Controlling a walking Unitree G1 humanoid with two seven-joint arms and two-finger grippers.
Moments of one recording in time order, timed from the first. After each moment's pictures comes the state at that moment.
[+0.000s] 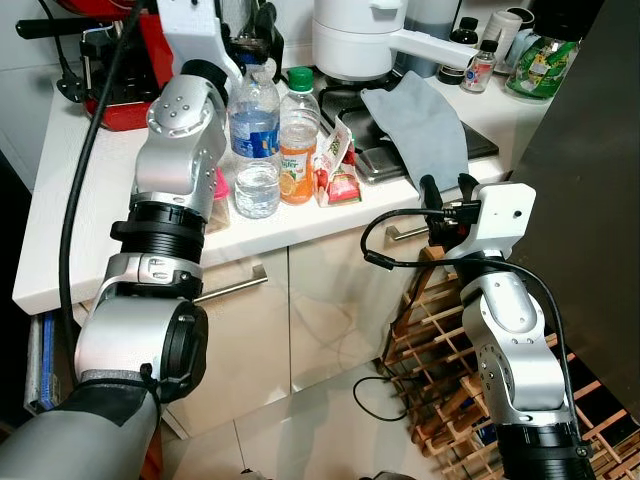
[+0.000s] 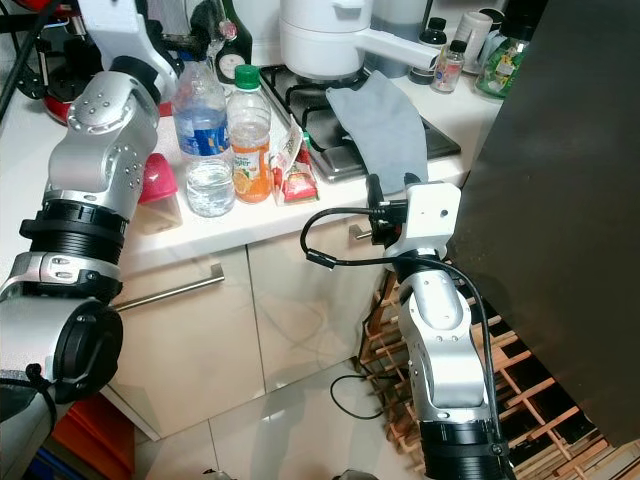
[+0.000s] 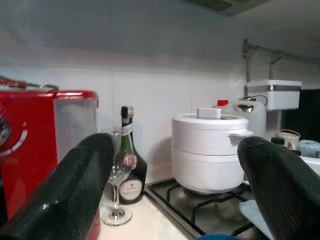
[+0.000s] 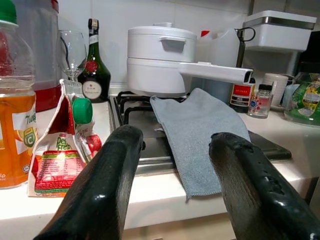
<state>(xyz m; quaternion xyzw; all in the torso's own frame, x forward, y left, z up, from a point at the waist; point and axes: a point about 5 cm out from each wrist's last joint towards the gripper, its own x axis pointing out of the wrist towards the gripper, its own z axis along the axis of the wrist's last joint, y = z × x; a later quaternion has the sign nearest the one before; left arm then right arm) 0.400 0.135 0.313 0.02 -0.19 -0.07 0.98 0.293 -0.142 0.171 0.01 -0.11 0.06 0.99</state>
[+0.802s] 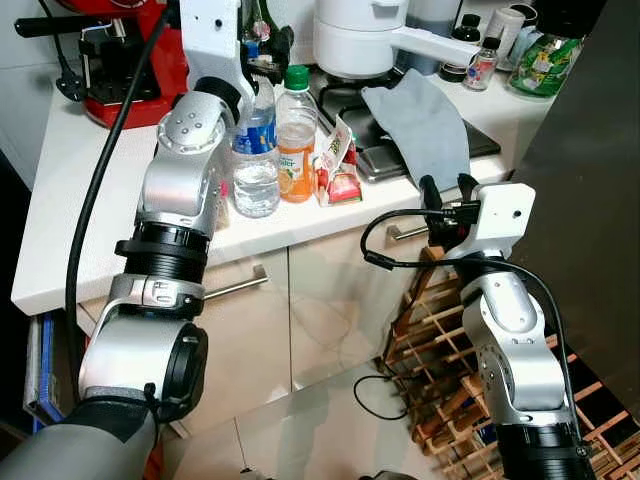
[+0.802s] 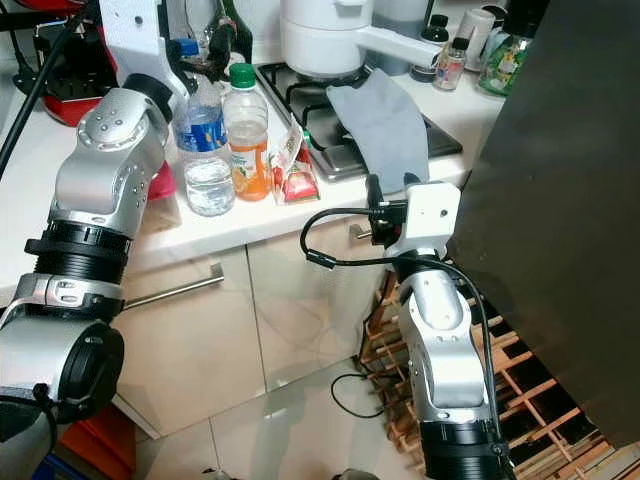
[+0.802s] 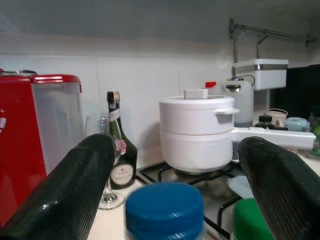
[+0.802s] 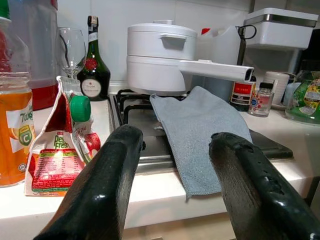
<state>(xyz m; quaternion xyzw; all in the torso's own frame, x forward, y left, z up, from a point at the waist) 0.391 0.128 0.299 0.04 -0.16 -0.09 0.98 0.293 -0.142 0.171 0.01 -0.11 0.06 0.99</state>
